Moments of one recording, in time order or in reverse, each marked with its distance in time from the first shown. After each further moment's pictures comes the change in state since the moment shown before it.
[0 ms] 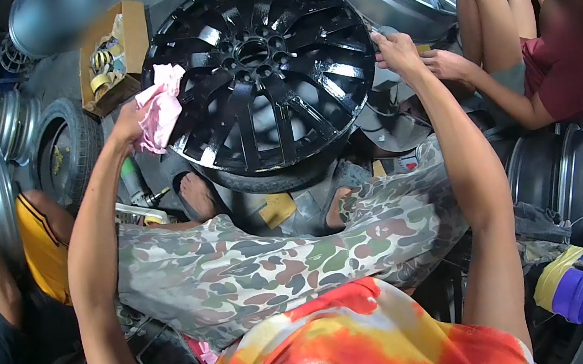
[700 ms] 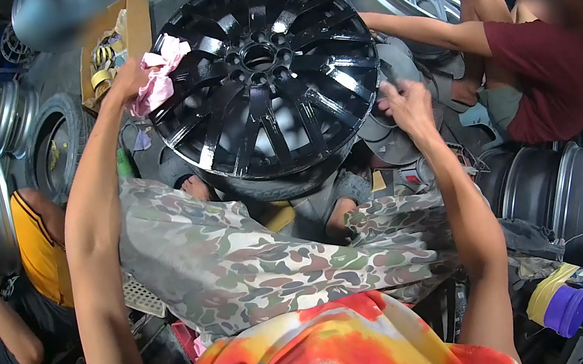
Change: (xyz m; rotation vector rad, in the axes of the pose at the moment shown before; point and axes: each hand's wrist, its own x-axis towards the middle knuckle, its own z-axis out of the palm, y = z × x) left_hand 0.088 0.037 -0.060 0.911 0.176 0.266; right_hand -0.134 -0.031 0.020 -0.178 0.110 -0.085
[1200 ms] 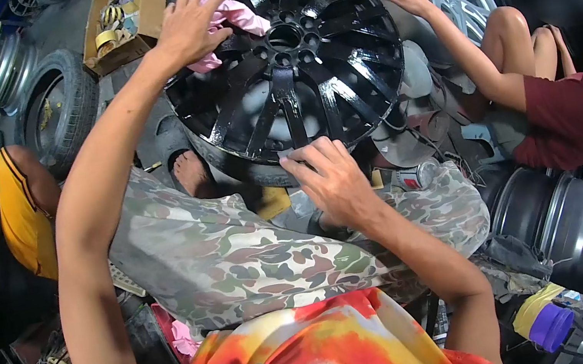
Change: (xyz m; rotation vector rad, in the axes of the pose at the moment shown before) left_hand -0.043 0.126 0.020 0.362 0.399 0.363; right_hand -0.139 -0.077 0.091 -0.373 -0.352 -1.101
